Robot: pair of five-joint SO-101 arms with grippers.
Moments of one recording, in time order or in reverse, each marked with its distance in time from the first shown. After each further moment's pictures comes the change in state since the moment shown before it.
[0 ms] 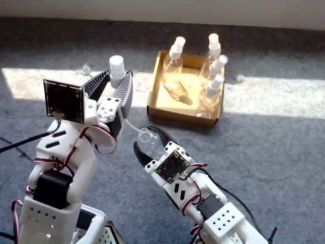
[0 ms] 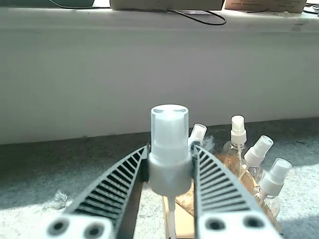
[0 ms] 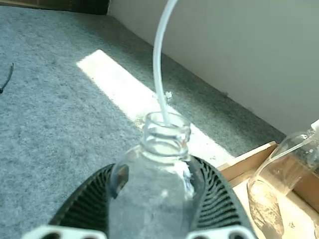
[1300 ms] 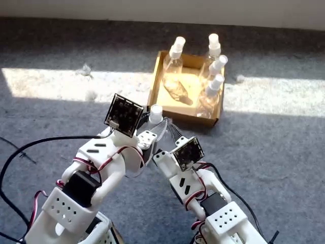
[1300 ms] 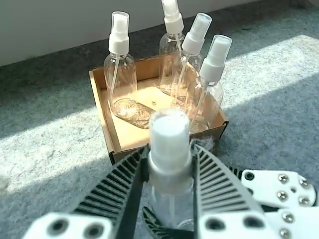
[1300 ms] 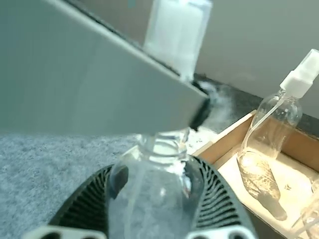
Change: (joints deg) left arm 14.0 -0.6 15.2 5.3 0.2; right arm 6.6 0.0 0.0 0.0 -11.3
